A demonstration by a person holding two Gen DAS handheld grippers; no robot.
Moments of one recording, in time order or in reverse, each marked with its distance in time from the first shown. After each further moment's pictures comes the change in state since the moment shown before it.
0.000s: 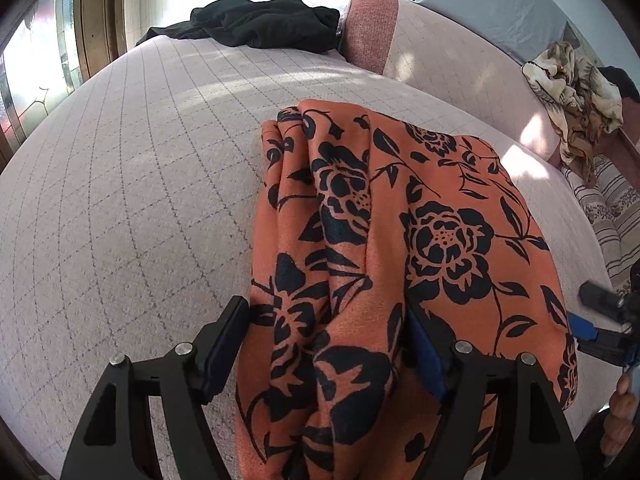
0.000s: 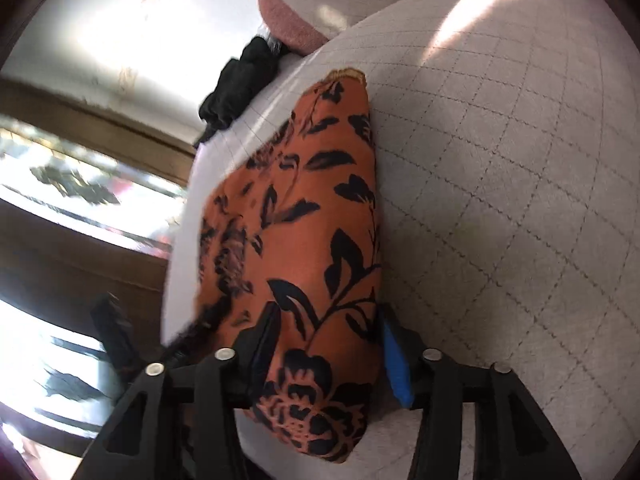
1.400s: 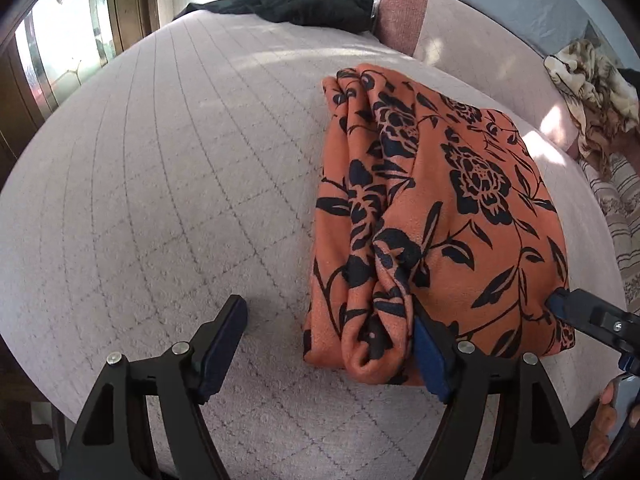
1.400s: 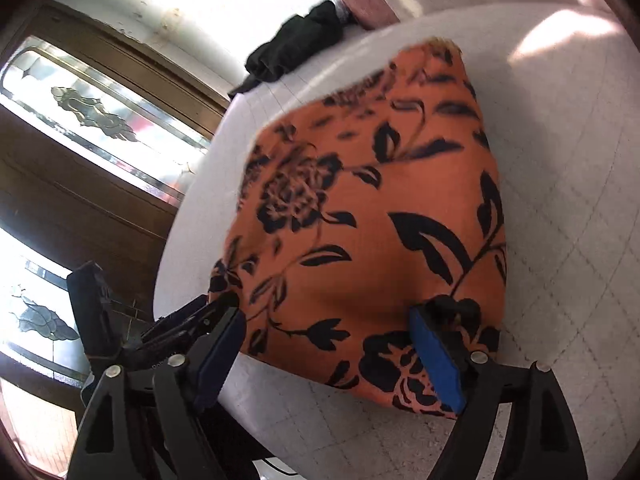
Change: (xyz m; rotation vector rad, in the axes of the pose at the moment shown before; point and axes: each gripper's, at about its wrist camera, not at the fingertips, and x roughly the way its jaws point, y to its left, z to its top) left arm -0.035 0.026 -0.044 -0.069 0.059 0.056; right arm 0.039 0.059 -0.052 -0.275 0.087 -0.090
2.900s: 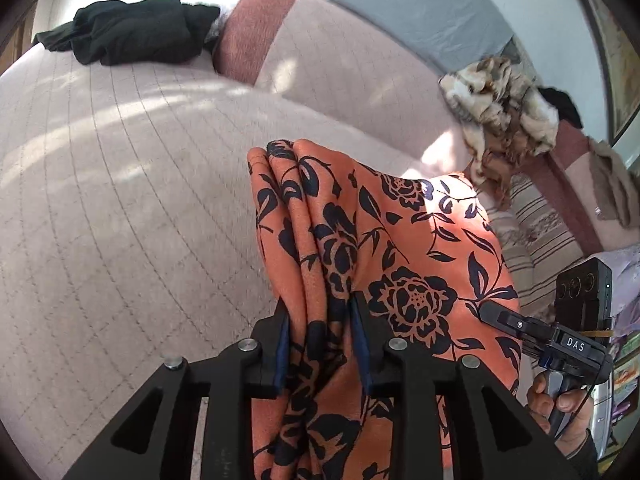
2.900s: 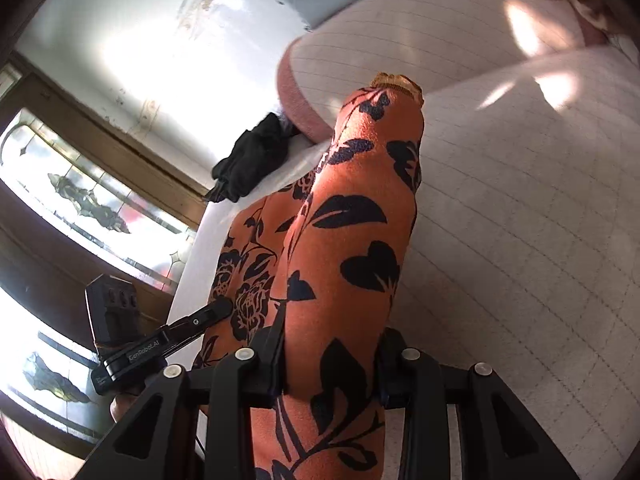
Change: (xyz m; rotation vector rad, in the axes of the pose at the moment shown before) left arm 0.056 -0.086 0.098 0.103 0.050 -0.407; right arm -0.109 -0.145 0.116 0.123 -0.188 0.000
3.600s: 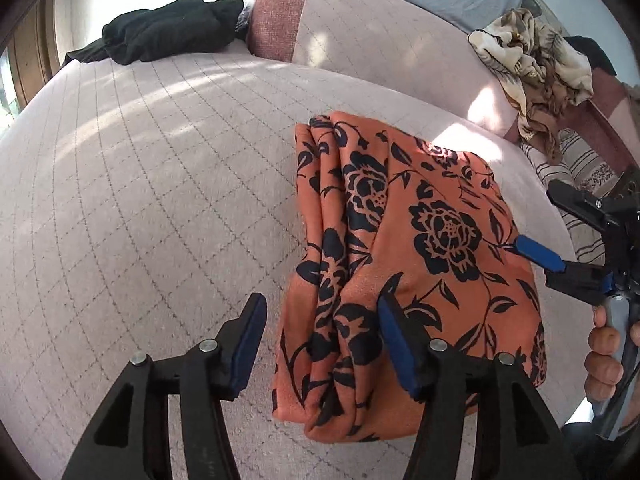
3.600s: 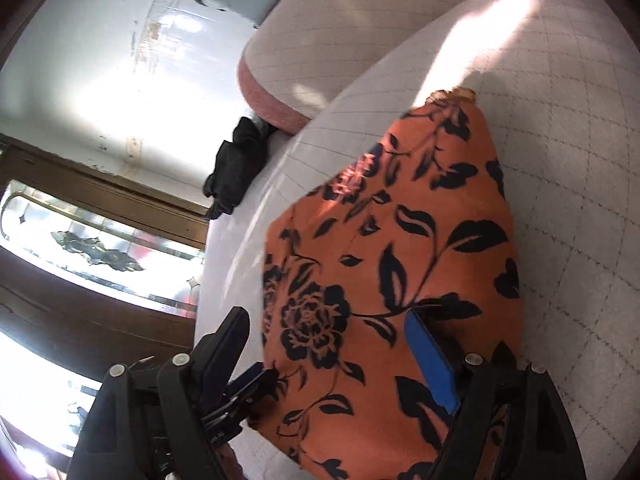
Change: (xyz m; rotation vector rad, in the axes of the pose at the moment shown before) left arm -0.049 0.025 -0.062 0.076 -0.034 0.214; right arm 0.027 -0.003 0.000 0.160 -0.008 0.111
